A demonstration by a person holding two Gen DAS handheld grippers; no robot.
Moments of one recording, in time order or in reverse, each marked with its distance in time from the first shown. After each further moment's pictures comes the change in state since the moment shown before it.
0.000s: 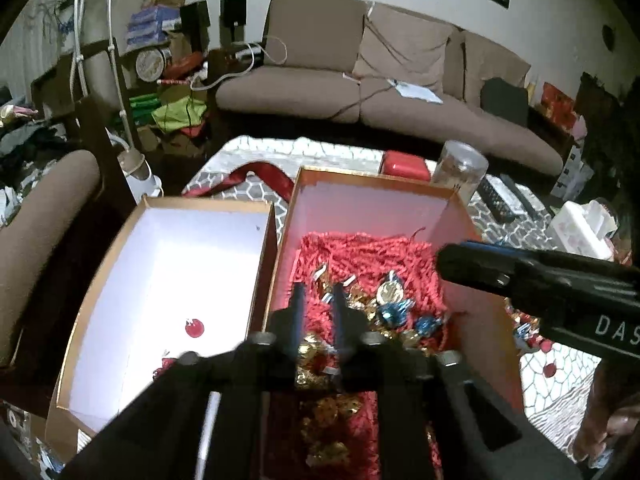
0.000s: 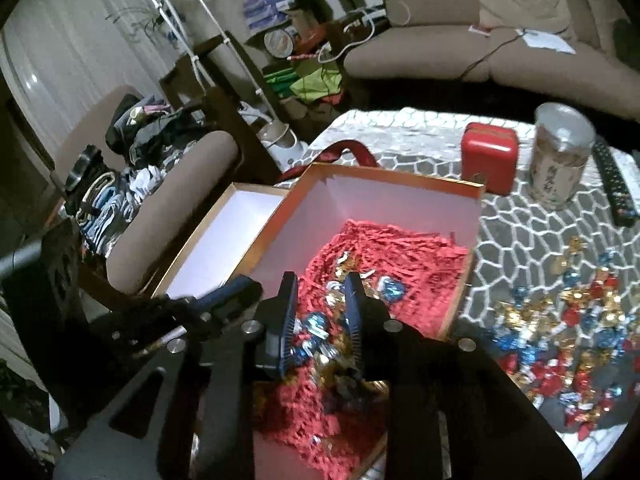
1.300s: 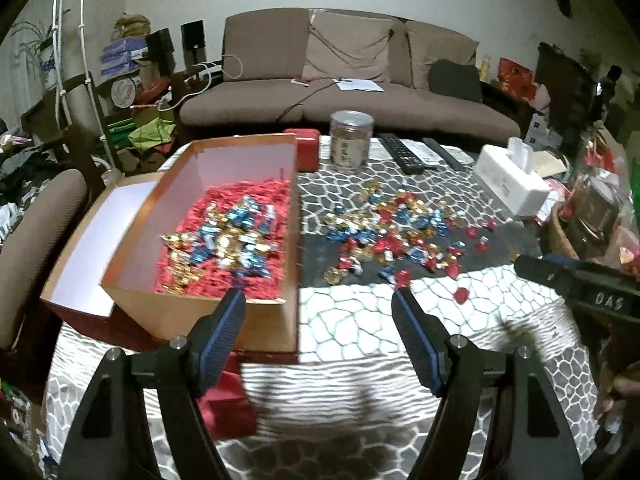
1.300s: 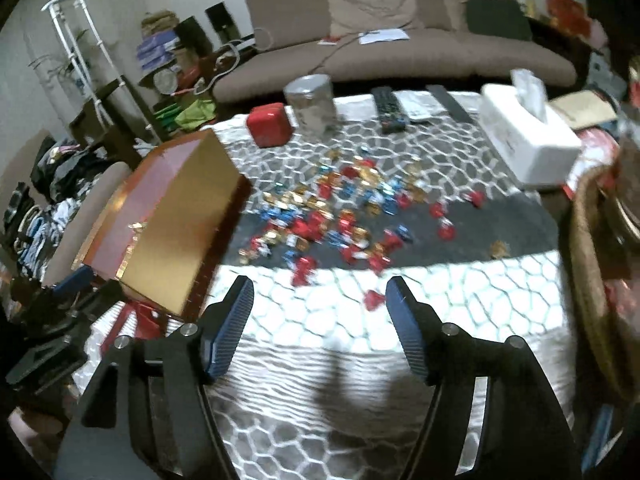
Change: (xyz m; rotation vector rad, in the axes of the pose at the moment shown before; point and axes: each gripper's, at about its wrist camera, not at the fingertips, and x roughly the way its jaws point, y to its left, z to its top) left arm -0.080 -0.137 -0.097 0.117 -0.015 -0.038; right arm -0.191 -0.122 -0.163 0.216 -0.088 -0.349
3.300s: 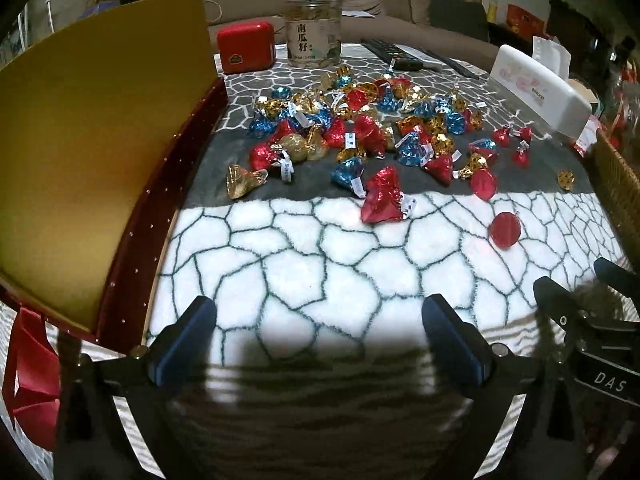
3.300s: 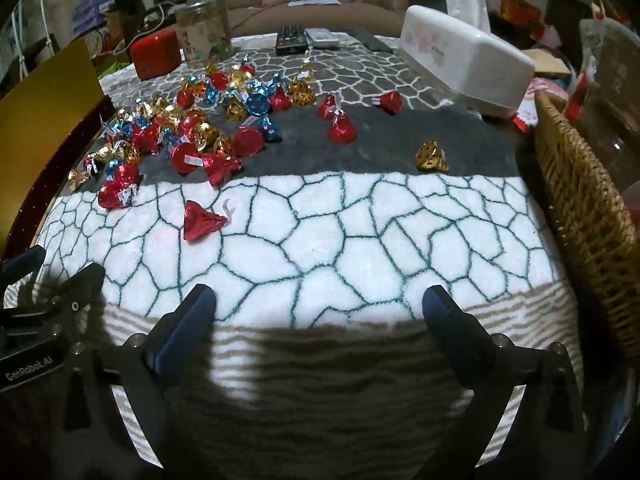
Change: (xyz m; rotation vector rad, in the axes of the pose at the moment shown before) left arm 0.146 -0.066 -0.058 0.016 0.180 0.030; right arm 0.100 -0.072 -0.064 -0.030 0.055 -0.301
